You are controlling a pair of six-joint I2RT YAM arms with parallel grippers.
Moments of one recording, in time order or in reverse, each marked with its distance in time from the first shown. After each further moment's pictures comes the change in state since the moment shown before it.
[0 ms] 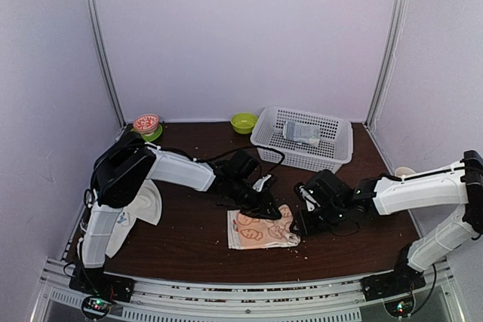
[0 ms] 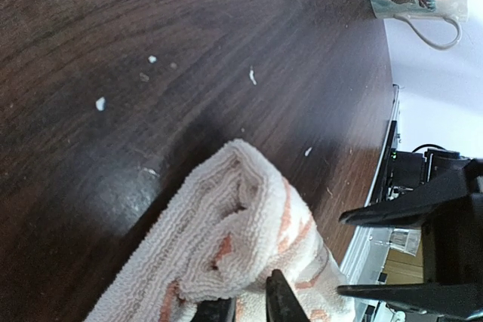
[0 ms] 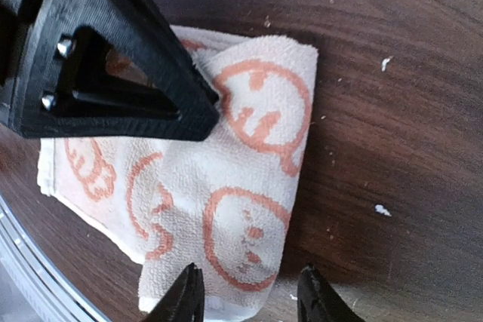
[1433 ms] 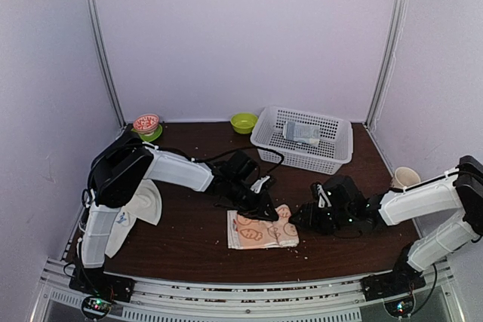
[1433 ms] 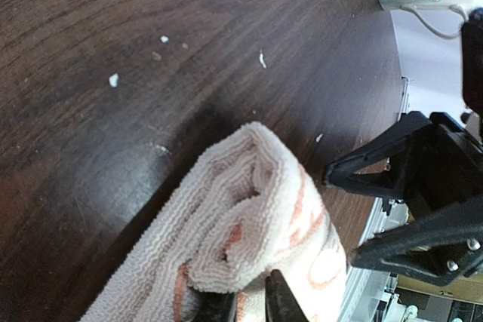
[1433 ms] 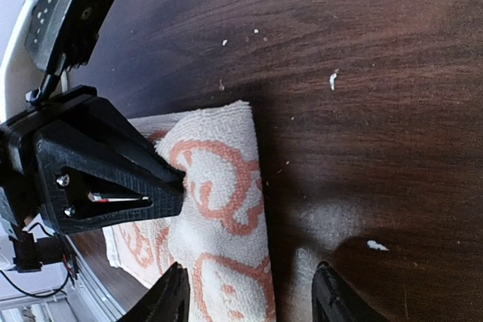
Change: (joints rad) left arm 0.001 -0.021 -0.026 -0.026 -0.026 0.051; right arm -0.128 -0.026 -0.232 0.442 -0.121 0.329
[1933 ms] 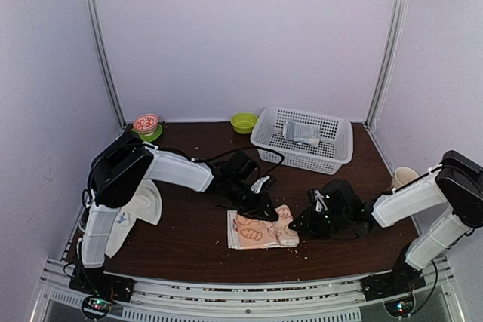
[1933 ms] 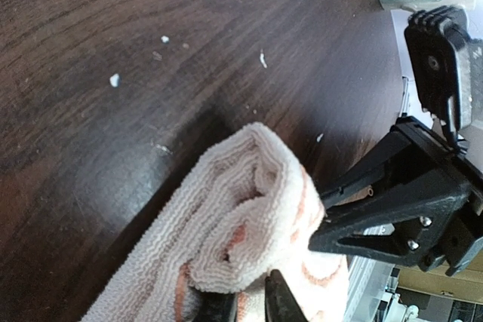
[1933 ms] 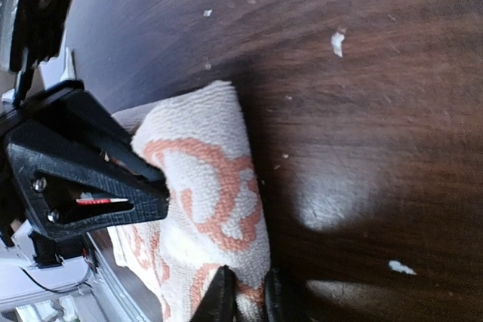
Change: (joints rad) left arm 0.000 0.000 0.000 0.000 -0.002 0.002; right arm -0.021 0.123 -0.046 0.199 -0.124 0.085
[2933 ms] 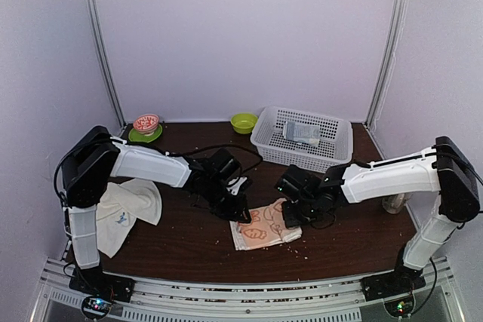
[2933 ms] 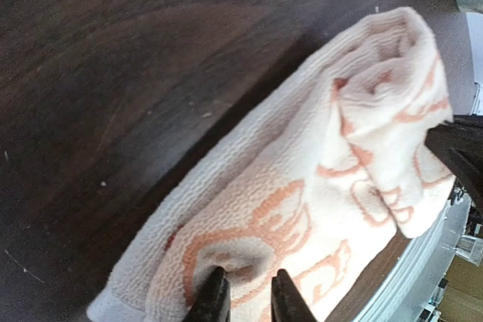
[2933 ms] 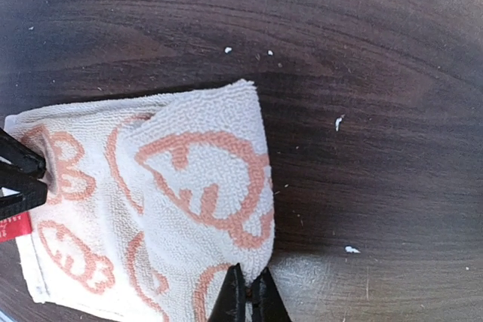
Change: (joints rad) left arm 0.021 -0.232 -0.179 -0.229 -0.226 0.092; right arm 0.214 0.142 0.569 -0.875 0.512 -0.262
